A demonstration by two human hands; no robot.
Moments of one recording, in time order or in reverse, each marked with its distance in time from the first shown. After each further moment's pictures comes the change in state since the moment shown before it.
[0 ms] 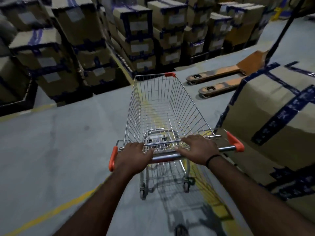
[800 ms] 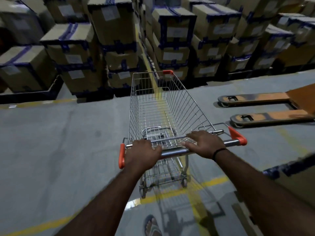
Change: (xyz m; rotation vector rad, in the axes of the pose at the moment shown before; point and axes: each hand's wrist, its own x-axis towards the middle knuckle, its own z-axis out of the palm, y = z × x) left_hand 0.309 -0.011 -0.081 -0.109 0.064 -0.262; right_hand 0.394 0.038 -0.063 -0.023 -0.045 -0.269
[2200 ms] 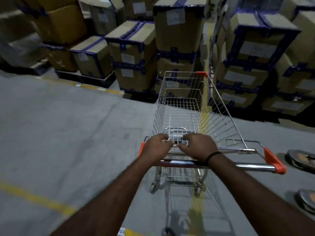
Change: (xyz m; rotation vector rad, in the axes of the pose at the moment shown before) left_hand 0.317 0.043 -0.090 -0.706 0.190 -0.429; right_hand 0.387 -0.009 -0.079 -0.053 -0.078 -0.372
